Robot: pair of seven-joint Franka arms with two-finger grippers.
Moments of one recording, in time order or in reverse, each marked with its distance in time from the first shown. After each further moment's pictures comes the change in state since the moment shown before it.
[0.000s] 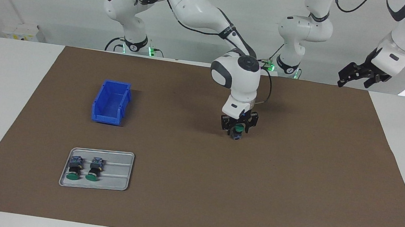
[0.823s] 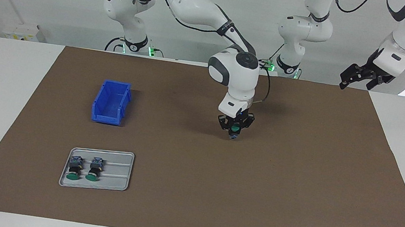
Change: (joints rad) left arm 0.000 0.004 -0.001 -0.001 0.013 0.006 0.000; right arm -0.076 -0.089 -0.021 0.020 -0.008 -0.112 -0.058
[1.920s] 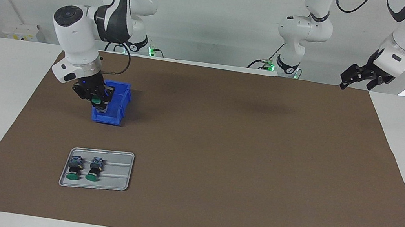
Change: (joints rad) left arm 0.001 0.000 0.003 -0.003 0.001 0.000 0.000; right arm -0.656 -0.602 0.003 -0.724 -0.001 0.009 -0.491
